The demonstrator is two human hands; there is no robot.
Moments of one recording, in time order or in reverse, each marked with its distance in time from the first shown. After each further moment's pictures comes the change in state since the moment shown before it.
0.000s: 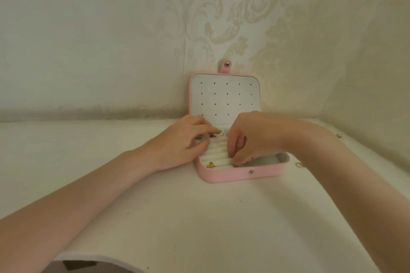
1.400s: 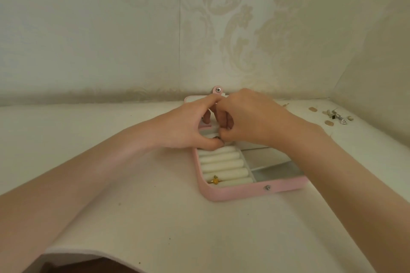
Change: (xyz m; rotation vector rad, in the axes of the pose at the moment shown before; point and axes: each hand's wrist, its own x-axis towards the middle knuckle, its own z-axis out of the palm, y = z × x) left_hand 0.016 0.019 -0.003 -0.342 -0.170 -0.111; right_hand 0.020 0.000 0.018 -0.268 0.339 -0.203
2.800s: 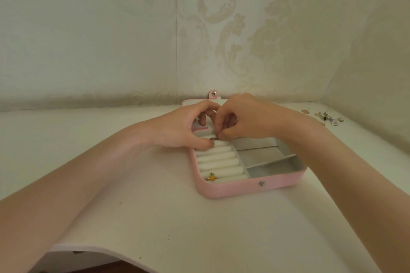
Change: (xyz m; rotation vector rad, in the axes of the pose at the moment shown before) left_hand 0.000 -0.007 -0.005 -0.030 -0.070 -0.052; right_hand 0.002 0.016 -0.002 0.314 -0.134 0.044
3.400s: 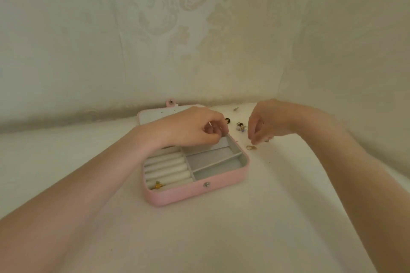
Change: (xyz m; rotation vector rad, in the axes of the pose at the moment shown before) left_hand 0.065 0.064 0.044 0.258 -0.103 0.044; right_hand -0.075 0.083 -0.040 -0.099 -0.107 0.440
